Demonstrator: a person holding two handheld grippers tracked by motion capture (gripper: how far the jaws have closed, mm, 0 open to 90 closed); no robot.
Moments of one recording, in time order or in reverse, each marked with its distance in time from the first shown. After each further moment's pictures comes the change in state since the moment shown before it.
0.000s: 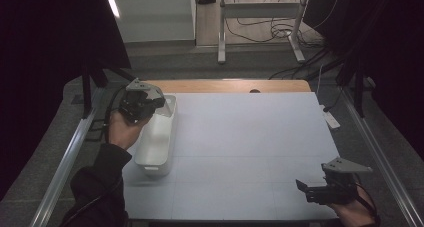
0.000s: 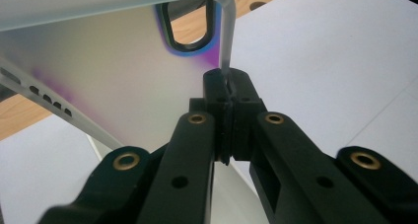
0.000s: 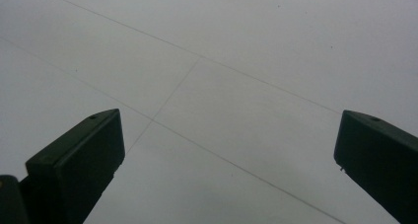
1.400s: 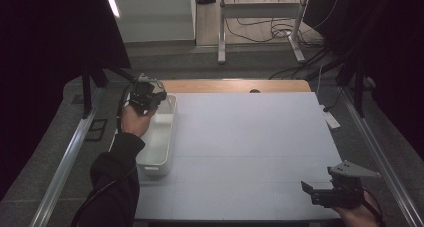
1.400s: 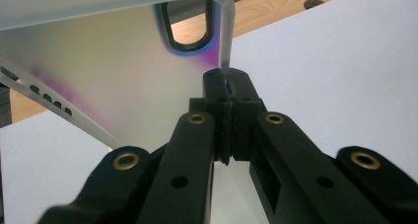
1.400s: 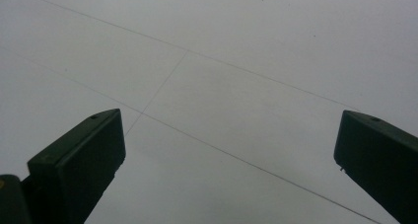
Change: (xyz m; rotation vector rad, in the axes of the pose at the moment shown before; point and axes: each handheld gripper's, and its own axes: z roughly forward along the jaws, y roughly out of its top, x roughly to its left) left arm 0.026 0.005 0.055 0.043 0.101 -0.117; right arm -0.006 -0.010 -0.007 -0.013 -0.025 0.038
